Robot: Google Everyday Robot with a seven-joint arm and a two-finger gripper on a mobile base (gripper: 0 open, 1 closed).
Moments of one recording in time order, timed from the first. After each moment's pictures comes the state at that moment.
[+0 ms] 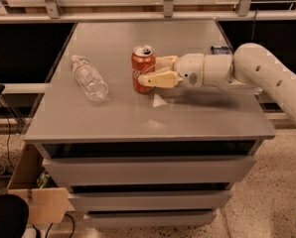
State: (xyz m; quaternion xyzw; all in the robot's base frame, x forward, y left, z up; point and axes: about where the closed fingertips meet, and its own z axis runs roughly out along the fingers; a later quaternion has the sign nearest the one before) arm 0.631 -0.009 0.875 -0.45 0.61 0.42 0.50
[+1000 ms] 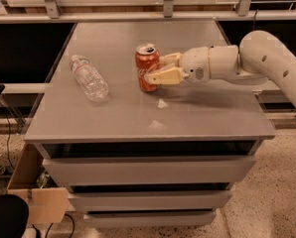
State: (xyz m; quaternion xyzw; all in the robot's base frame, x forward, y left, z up) arm 0.630 -0.022 0.879 -0.48 0.62 0.39 0.48
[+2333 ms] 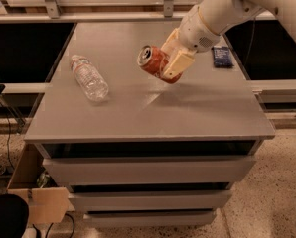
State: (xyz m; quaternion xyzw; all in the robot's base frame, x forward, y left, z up) arm 0.619 -0.053 0.913 -0.71 0.62 0.12 0.31
